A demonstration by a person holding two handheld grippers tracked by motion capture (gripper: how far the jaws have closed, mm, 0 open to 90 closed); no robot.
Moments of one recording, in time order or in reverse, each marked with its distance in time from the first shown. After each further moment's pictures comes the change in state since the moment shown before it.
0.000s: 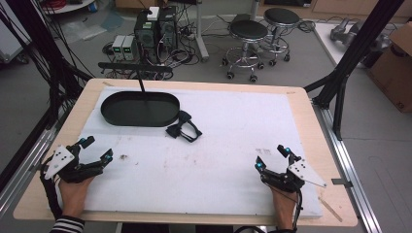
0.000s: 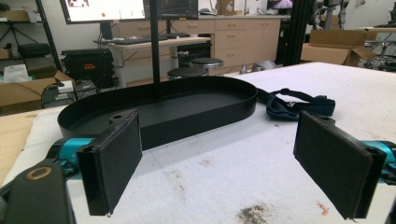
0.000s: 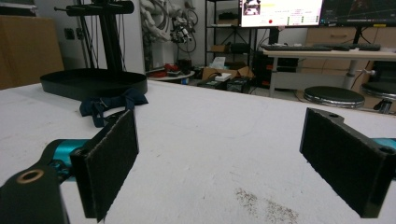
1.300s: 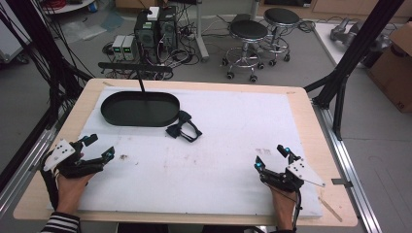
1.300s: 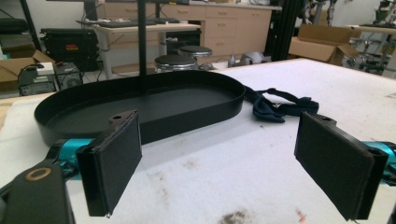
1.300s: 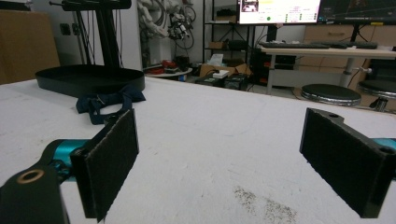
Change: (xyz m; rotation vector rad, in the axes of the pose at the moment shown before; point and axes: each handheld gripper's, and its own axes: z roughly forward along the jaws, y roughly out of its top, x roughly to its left) left arm -0.002 0.022 0.009 0.068 -0.055 -0.061; right arm 0.001 0.001 0.002 0.012 -0.010 -0.015
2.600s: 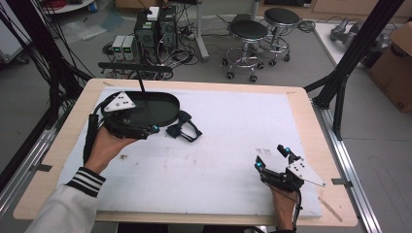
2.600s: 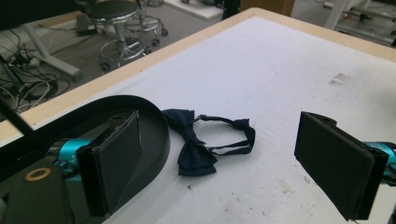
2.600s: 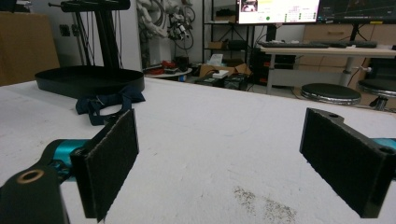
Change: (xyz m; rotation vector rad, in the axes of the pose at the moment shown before) left arm -0.072 0.122 0.123 0.350 -0.203 0.104; right arm 0.000 0.000 0.000 0.003 -0.002 0.009
